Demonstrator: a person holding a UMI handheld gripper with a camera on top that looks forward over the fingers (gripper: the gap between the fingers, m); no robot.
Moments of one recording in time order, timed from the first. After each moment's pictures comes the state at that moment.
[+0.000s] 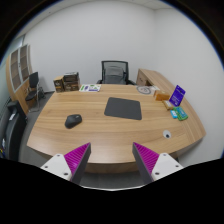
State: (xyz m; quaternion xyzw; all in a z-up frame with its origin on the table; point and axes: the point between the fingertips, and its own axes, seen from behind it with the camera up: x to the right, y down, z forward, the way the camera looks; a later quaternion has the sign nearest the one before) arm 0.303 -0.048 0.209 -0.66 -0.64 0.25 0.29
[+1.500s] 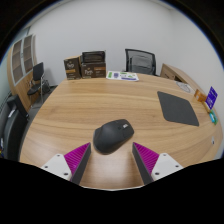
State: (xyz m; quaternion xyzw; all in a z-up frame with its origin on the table) arm 0.096 -0.276 0.009 -0.64 -0.67 0.26 0.27
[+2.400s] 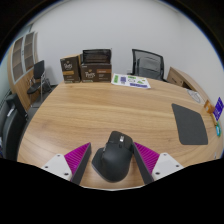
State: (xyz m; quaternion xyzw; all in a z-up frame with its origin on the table) arm -0.007 -0.298 -0.009 -0.63 -0.69 0.26 0.26
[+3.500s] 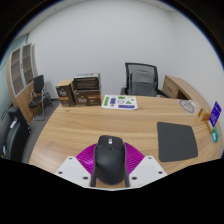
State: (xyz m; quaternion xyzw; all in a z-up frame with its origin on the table) arm -0.032 -0.250 0.090 -0.63 -0.66 0.31 0.28
